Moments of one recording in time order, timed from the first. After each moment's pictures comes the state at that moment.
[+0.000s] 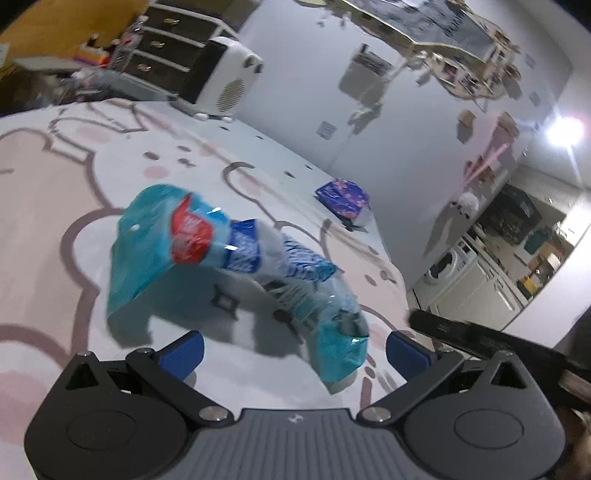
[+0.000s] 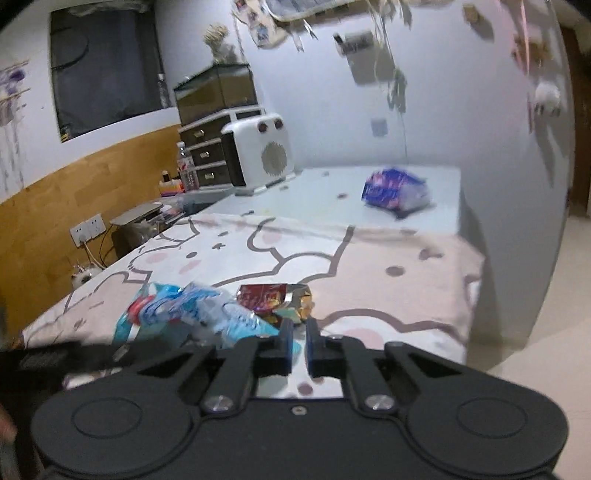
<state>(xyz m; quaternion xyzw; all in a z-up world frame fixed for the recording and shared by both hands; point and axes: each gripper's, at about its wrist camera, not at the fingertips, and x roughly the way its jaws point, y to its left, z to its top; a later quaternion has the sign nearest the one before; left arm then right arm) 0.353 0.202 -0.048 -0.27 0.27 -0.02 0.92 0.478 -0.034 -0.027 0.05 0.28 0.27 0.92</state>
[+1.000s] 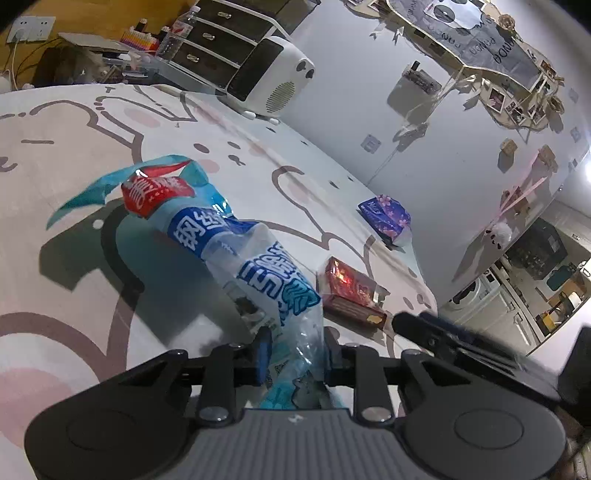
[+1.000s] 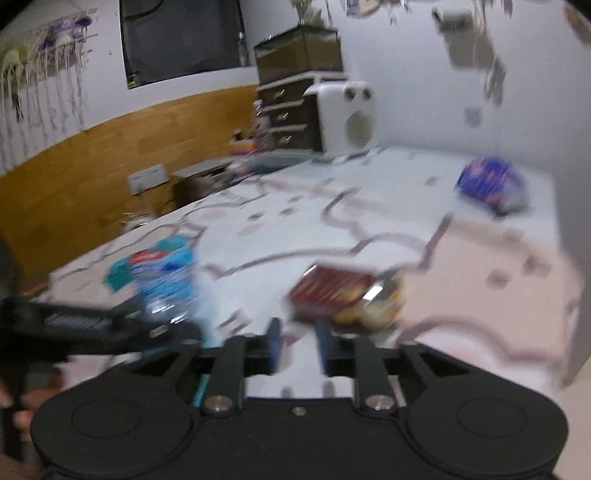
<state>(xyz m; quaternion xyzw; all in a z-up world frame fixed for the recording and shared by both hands) 0.362 0.229 -0.058 -0.31 0.27 0.04 0.91 0.499 0.021 -0.044 -0.05 0.25 0.38 0.89</state>
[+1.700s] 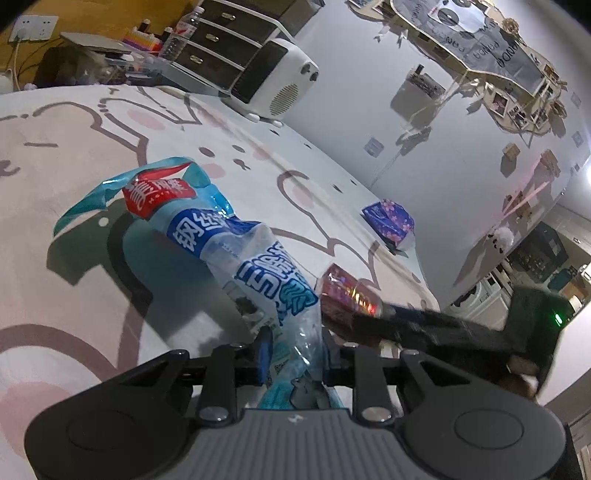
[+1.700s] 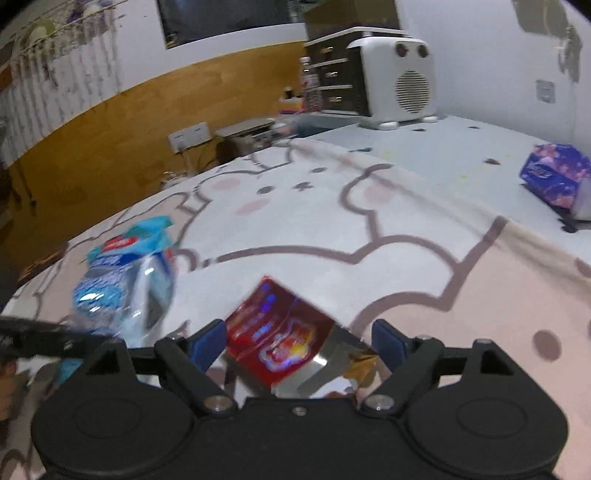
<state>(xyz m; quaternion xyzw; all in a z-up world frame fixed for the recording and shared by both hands) 0.363 0.235 -0.058 -0.31 0.27 0.04 0.91 0.589 0.040 -0.070 -0.06 0.32 0.51 0.80</state>
